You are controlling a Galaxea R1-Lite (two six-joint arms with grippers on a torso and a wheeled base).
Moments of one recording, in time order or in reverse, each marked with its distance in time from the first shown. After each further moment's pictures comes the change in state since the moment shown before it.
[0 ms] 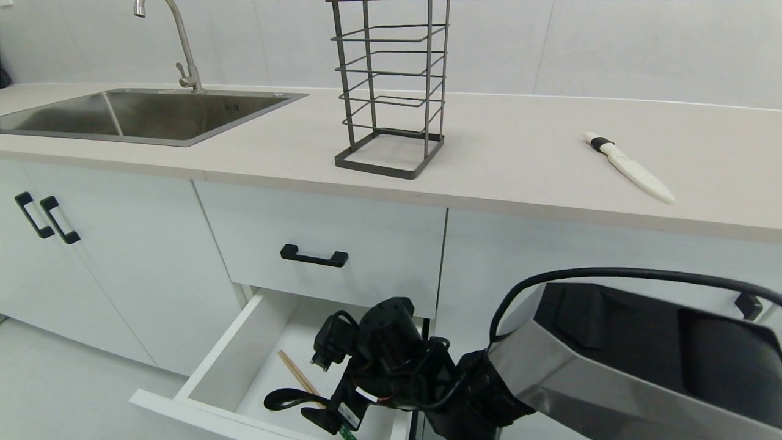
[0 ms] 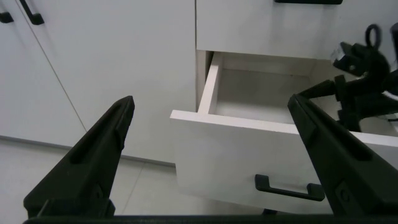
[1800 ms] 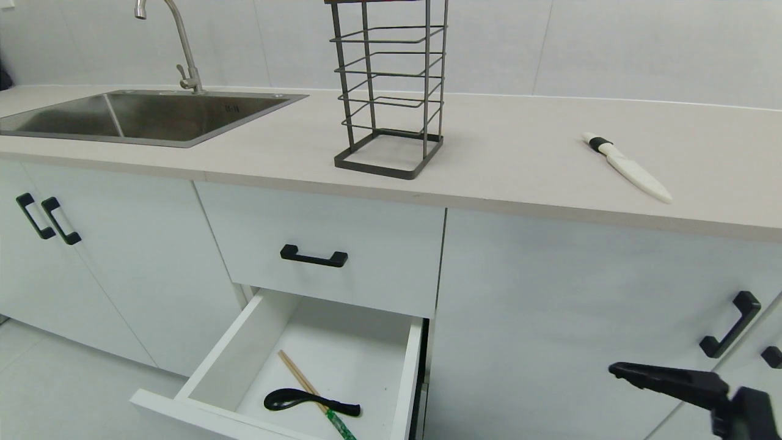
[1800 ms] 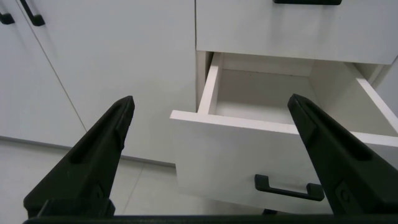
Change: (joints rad) left arm 0.000 0.000 0.000 0.000 0.000 0.000; right arm -0.124 -1.439 1.043 0.026 -0.053 0.029
